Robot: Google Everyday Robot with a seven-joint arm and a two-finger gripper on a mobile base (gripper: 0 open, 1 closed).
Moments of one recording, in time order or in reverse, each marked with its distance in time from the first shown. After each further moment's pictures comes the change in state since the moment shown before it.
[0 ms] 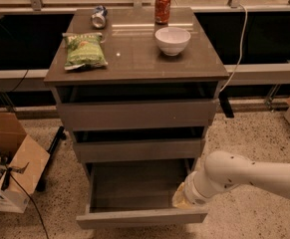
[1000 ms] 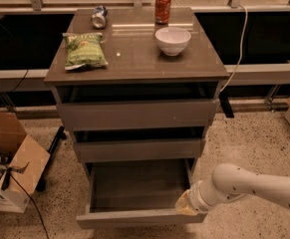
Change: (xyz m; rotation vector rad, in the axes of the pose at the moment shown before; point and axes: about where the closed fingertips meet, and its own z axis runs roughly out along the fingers) arm 0.045 -0.008 0.053 -0.011 -0.087 0.101
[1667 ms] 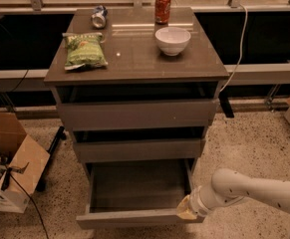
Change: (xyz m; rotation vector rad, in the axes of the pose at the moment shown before) arm 0.035 -0.010 0.044 -0.048 -0.016 0.064
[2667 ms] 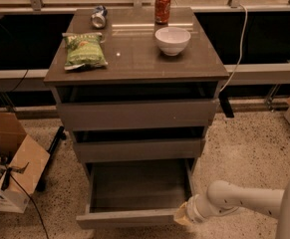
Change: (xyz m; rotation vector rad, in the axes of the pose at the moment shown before) arm 0.030 -0.007 0.048 0.043 -0.004 0.029
